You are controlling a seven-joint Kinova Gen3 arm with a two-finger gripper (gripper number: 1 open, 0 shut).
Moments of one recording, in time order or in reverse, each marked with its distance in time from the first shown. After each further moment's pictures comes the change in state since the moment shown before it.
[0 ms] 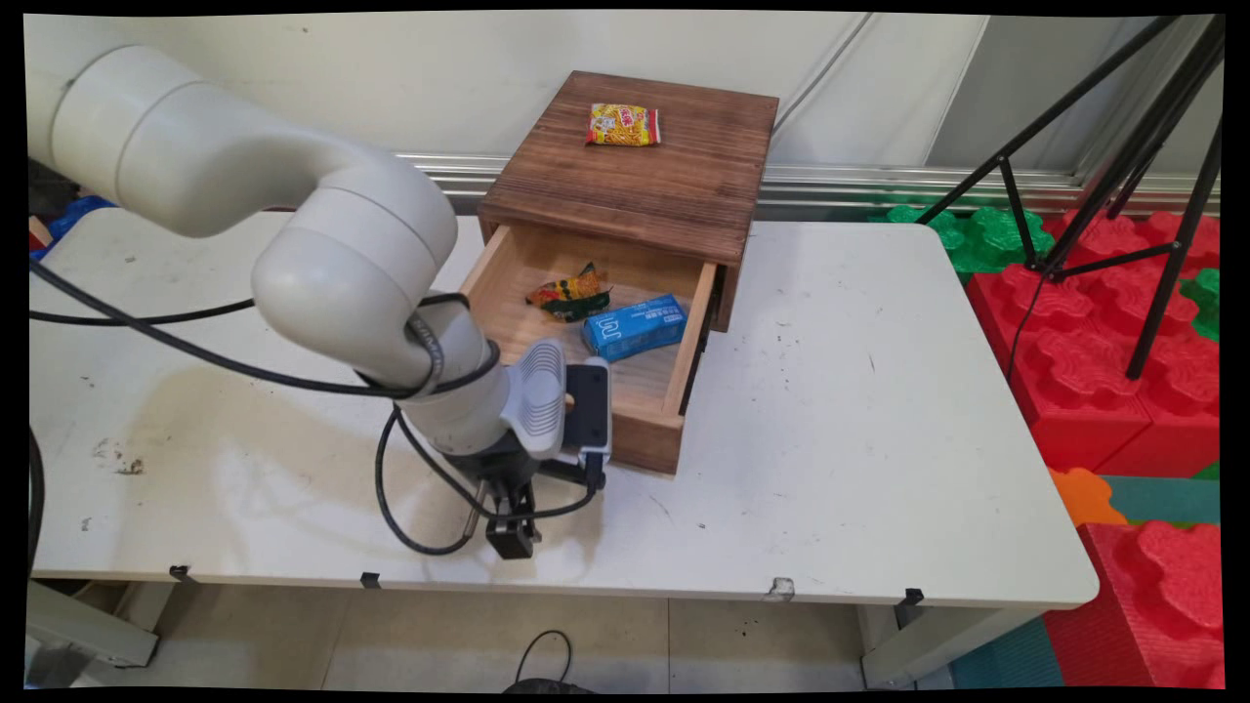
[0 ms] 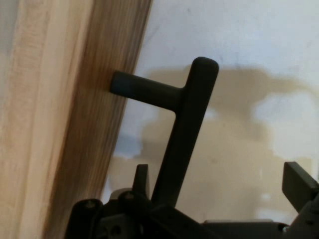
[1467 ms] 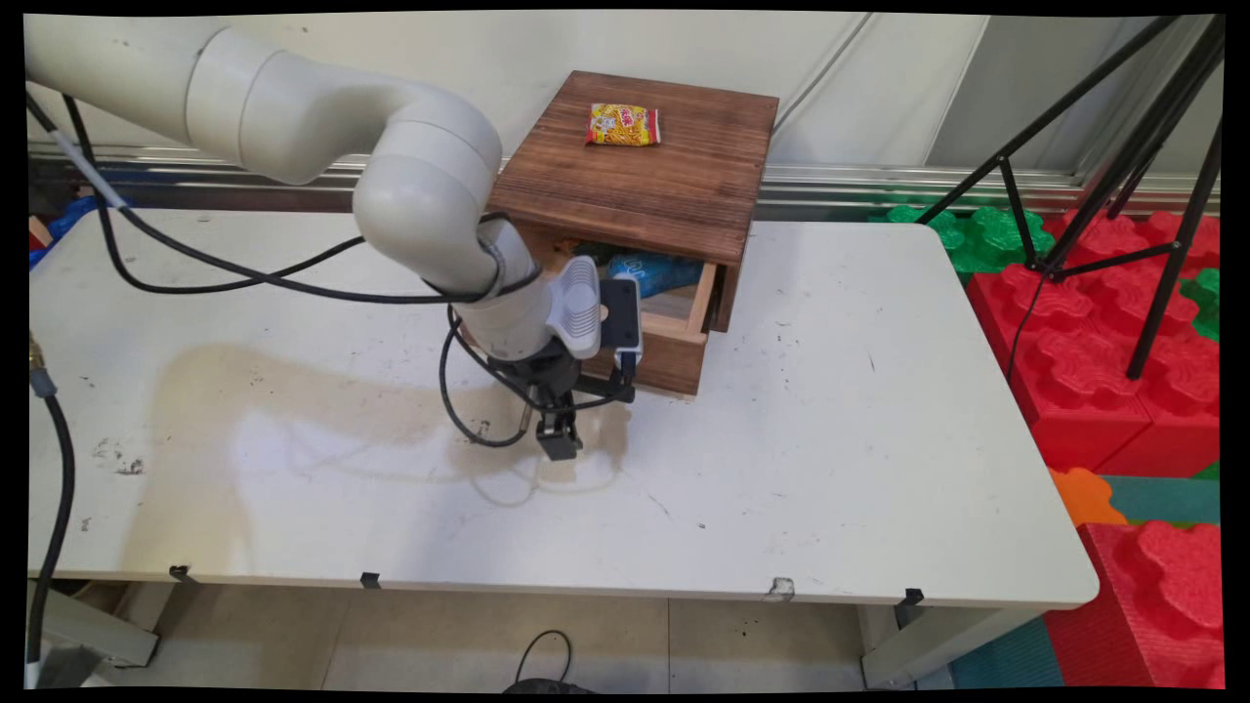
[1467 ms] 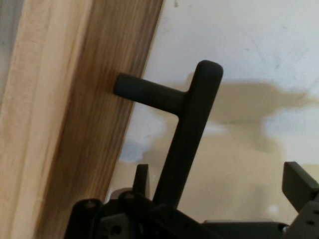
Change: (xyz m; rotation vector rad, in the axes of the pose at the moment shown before) arm 0.018 -0.090 0.025 0.074 0.056 -0.022
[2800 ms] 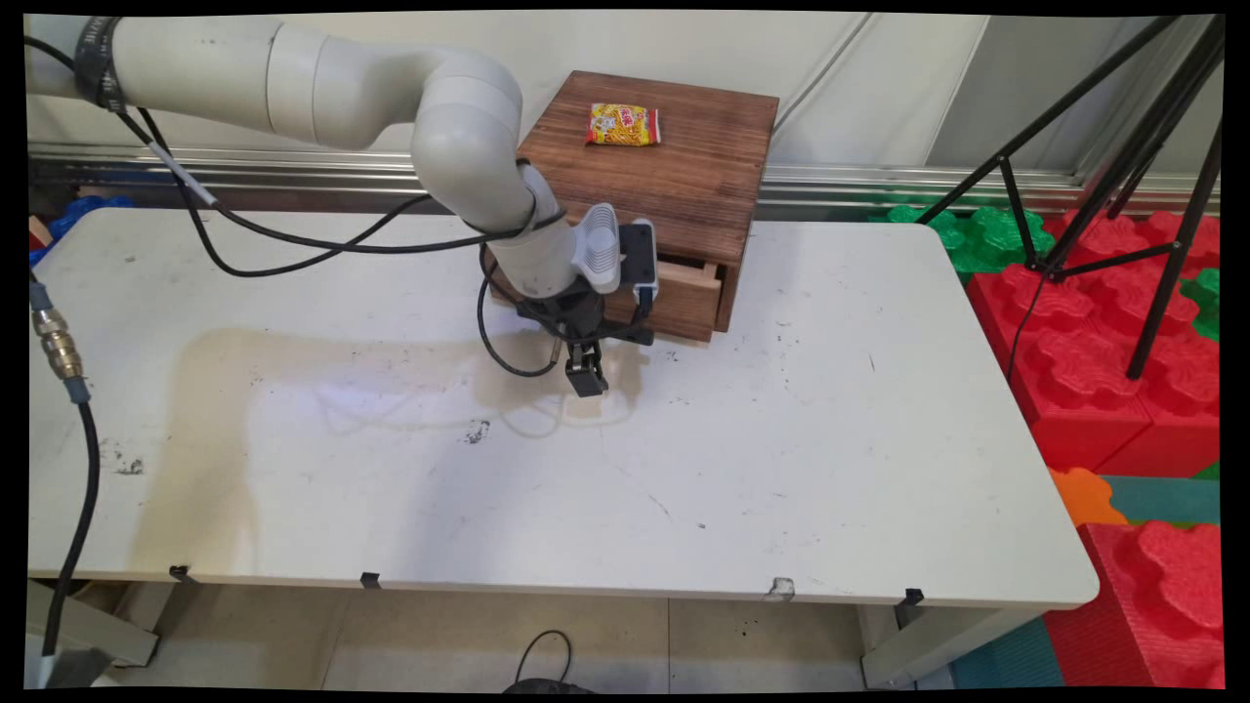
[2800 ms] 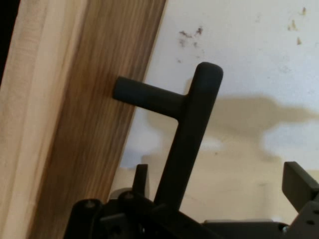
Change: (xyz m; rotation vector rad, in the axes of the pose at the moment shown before) arm 0.011 -0.078 0.029 0.023 0.053 0.005
